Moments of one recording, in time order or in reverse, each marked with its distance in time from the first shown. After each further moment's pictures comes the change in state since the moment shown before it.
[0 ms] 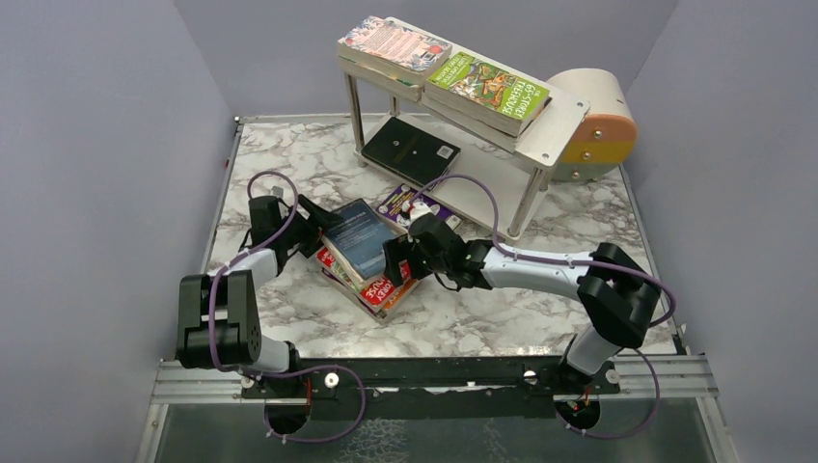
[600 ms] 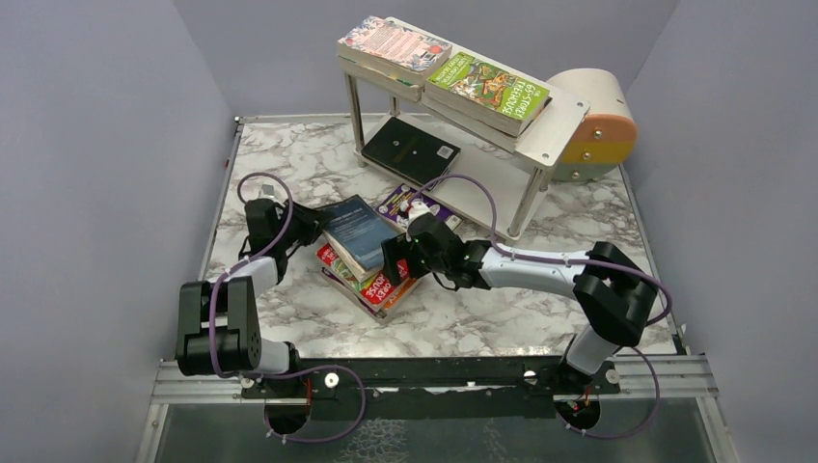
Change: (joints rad) left arm 0.008 -0.025 -0.079 0.233 -0.015 -0.161; right arm 0.000 0.022 0.000 0.045 0.000 -0.012
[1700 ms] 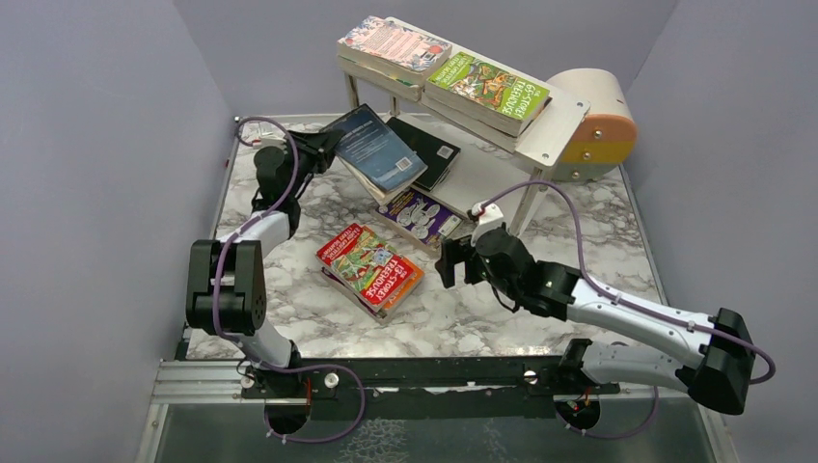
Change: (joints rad) left arm -0.109 0.195 0.378 0.354 -0.112 -0.403; right arm 0.000 -0.574 -0.222 -0.246 0.255 0.005
